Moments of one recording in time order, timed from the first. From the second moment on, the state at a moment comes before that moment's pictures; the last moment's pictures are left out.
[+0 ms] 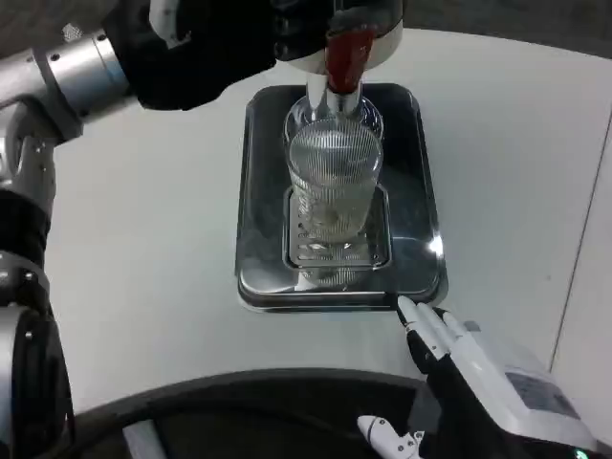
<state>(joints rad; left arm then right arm) -1.36 0.49 0.17 1.08 -0.34 -0.13 -1.31 0.25 -0.08 0.31 -0.76 -1.12 0.25 0.44</state>
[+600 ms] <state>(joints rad) -1.37 0.48 0.12 1.08 -0.27 -0.35 -1.34 0.17 -0.08 0.26 -0.70 -1.09 0.25 0.42</state>
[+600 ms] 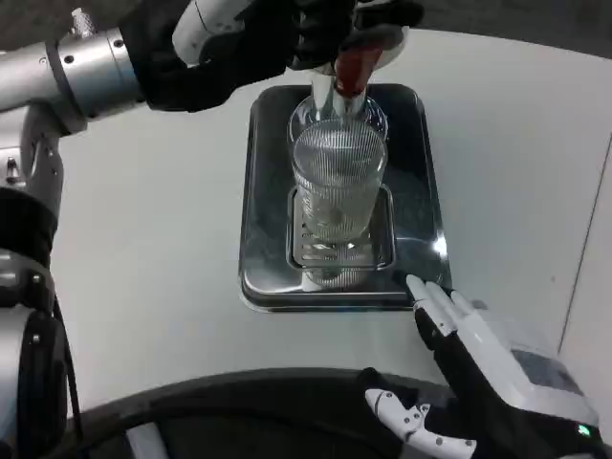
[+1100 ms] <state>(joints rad) -1.34 0.50 0.08 1.06 -0.22 -0.54 -1.35 0.05 -0.15 0.14 -0.59 -0.91 0.25 0.34</state>
